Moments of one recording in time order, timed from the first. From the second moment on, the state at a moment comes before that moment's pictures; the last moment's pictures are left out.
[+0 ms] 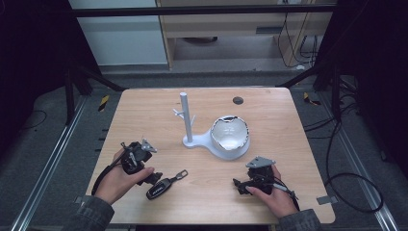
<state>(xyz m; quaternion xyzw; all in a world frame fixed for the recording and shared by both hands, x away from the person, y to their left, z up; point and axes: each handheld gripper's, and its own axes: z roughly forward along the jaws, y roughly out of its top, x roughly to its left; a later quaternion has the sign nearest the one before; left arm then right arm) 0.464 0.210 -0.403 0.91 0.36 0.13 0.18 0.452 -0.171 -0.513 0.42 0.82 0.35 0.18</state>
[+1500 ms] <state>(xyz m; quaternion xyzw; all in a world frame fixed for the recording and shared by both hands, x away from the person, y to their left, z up) 0.478 0.172 -0.465 0.95 0.32 0.01 0.05 0.451 -0.172 -0.513 0.41 0.82 0.35 0.18</state>
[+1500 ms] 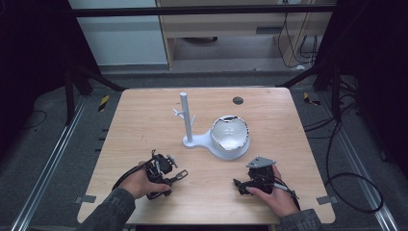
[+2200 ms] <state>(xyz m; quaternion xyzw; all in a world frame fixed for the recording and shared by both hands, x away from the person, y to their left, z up) 0.475 0.175 -0.464 0.95 0.32 0.02 0.06 0.451 -0.172 -0.513 0.41 0.82 0.35 0.18</state>
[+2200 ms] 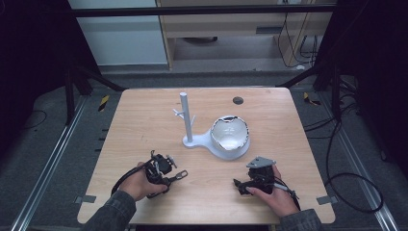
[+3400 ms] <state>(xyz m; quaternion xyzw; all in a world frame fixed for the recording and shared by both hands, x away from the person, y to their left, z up) 0.497 0.184 -0.303 0.93 0.32 0.13 0.16 0.451 -0.172 -0.513 0.41 0.82 0.35 0.18</state>
